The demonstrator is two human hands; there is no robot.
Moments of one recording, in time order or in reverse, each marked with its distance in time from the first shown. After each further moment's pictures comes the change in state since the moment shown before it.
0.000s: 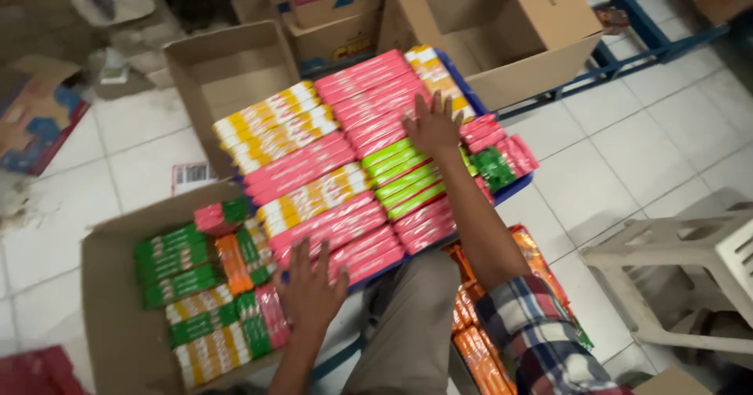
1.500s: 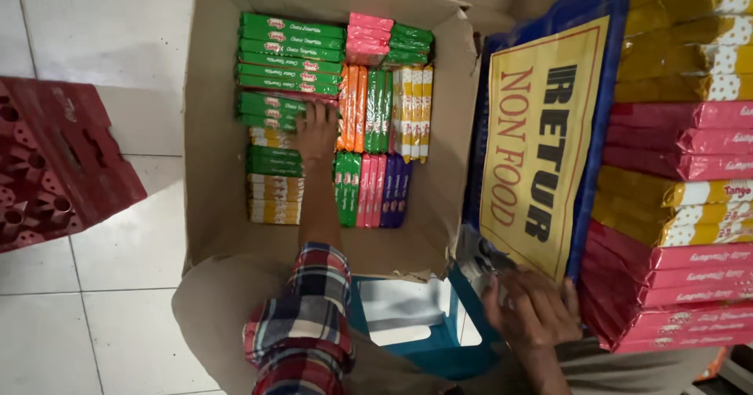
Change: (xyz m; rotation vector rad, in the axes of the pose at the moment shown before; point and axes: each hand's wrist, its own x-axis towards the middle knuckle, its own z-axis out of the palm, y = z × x) left_hand -0.229 -0.433 0.363 0.228 -0.687 -0.279; right_hand -0.311 -0.249 0.226 -0.225 0.480 -0.842
